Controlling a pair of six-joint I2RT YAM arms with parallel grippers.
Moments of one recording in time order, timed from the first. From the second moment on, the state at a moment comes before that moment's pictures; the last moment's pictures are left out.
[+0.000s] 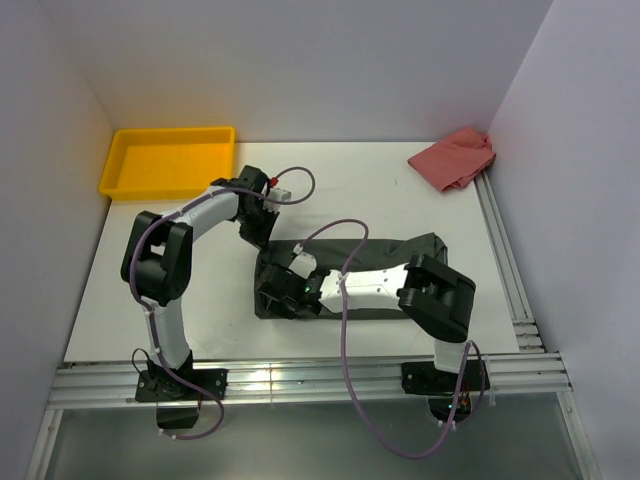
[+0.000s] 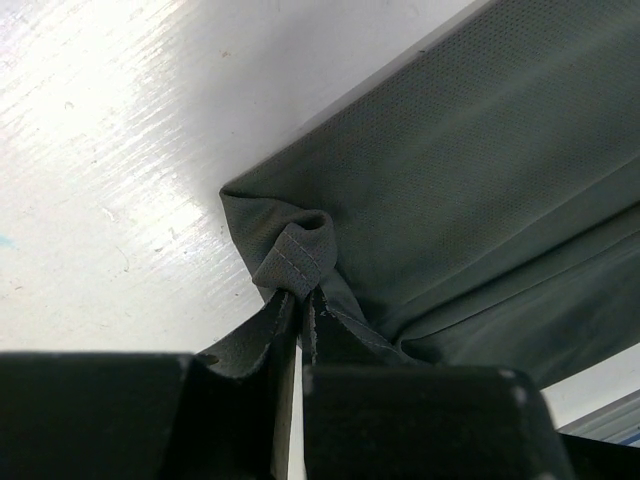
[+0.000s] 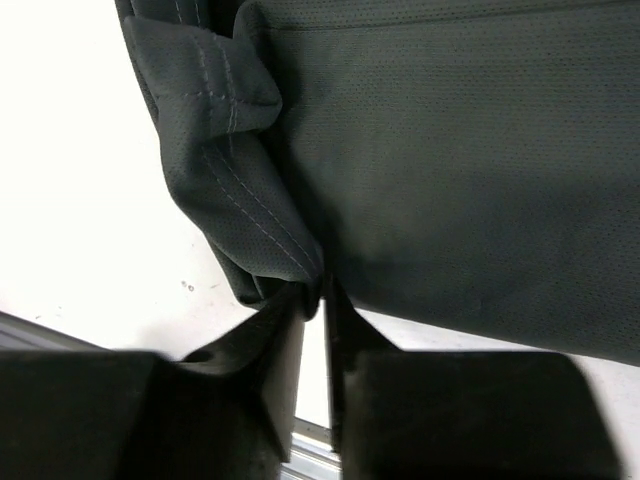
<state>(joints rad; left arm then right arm) -0.39 1.95 1.41 -0.75 0.24 0.11 1.18 1.84 1.14 -0.31 0.27 1.39</state>
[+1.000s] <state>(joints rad) -0.42 1.96 1.44 -0.75 0.20 0.11 1.19 1.98 1.60 -0.61 0.40 1.28</state>
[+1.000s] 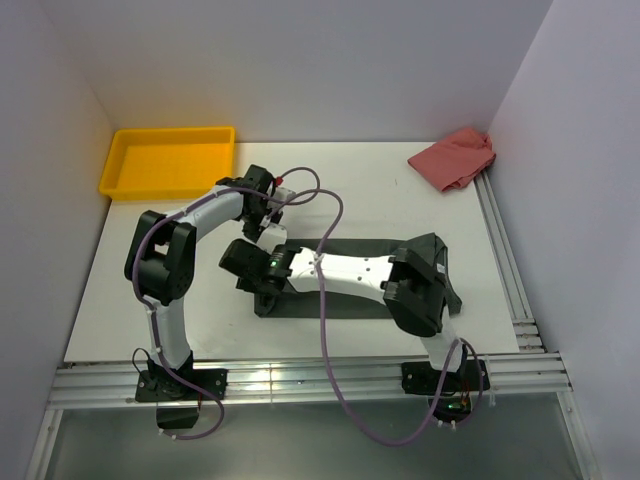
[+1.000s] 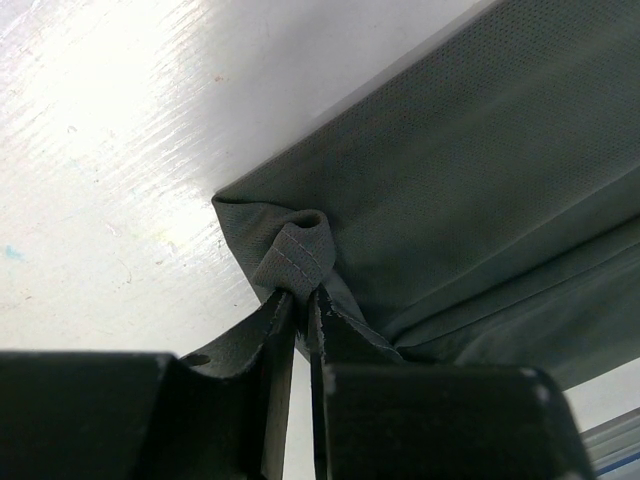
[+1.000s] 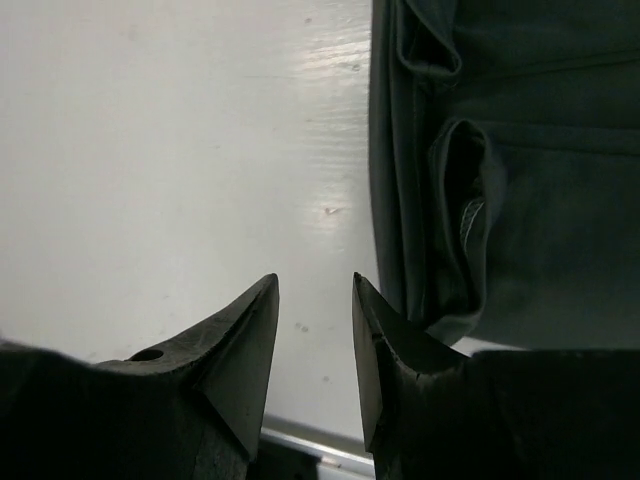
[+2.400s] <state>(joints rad) -0.41 1.94 1.56 -0.81 0.22 0.14 1.18 2.09 1.57 -0.78 0.48 1.25</state>
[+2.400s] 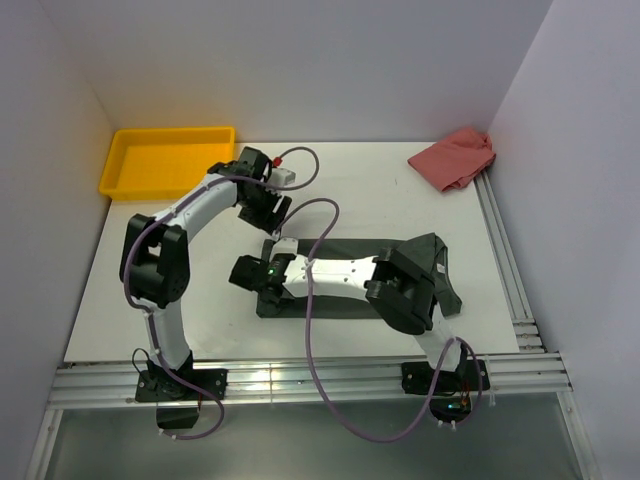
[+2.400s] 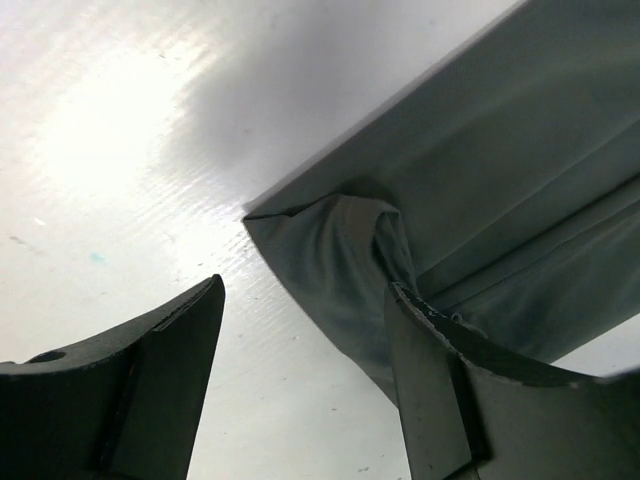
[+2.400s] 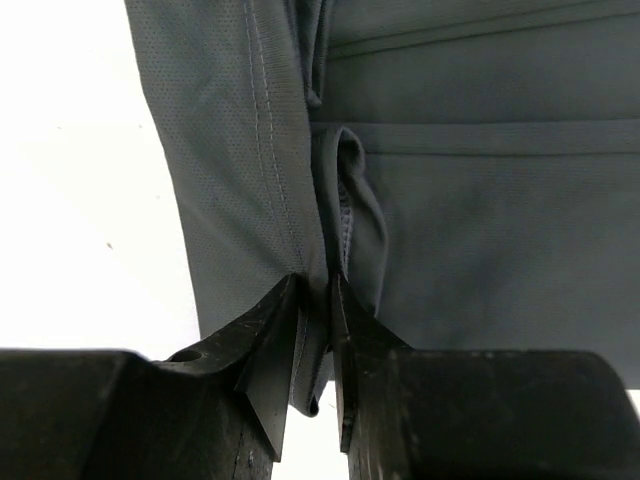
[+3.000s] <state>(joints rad) -0.26 1.87 1.41 -0.78 0.36 0.16 1.17 1.95 1.43 -0.67 0.45 1.25</state>
